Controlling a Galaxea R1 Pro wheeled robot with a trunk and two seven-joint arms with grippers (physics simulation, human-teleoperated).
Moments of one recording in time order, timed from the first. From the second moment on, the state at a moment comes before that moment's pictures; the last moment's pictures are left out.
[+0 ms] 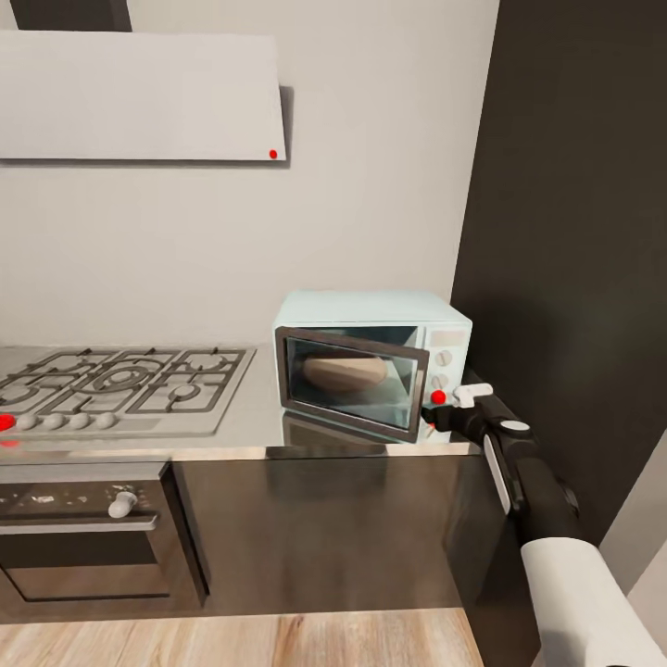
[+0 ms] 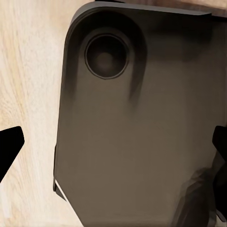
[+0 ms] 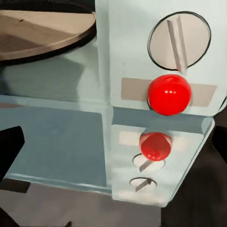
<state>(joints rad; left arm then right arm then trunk) 0.00 -0.03 -0.01 -0.03 0.16 -0.03 0.07 -0.72 -0.03 -0.16 -1.11 0.20 0.52 0.38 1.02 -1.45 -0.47</state>
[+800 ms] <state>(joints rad) 0.00 -0.03 -0.01 -0.03 0.16 -0.04 0.07 -0.70 -0.03 -0.13 -1.11 0.19 0.57 0.85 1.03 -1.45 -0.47</state>
